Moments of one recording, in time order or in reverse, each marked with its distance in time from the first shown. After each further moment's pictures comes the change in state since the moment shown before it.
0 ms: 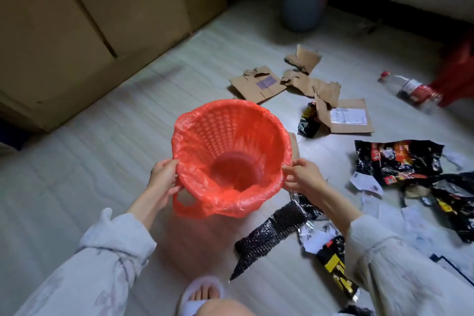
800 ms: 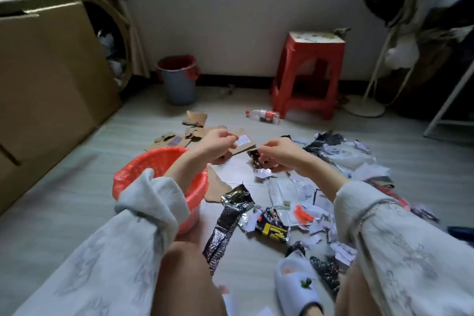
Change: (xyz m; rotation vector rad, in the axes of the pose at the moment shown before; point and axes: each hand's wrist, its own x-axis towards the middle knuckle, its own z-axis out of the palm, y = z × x) left_hand -0.280 0.063 0.093 0.706 -0.812 0.723; right_hand -0.284 0.016 -0.067 -0.299 0.368 -0.363
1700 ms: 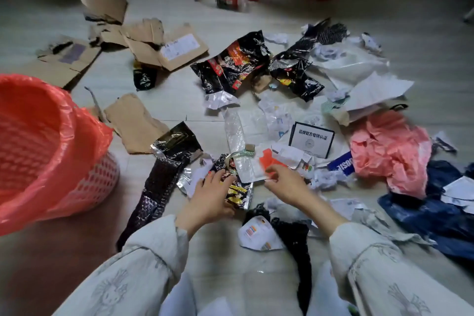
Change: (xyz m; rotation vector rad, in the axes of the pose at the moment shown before) left_hand 0.151 -0.252 0.274 0.914 -0.576 -0.022; right_hand 0.127 0.335 0.005 -0.274 -0.117 0.364
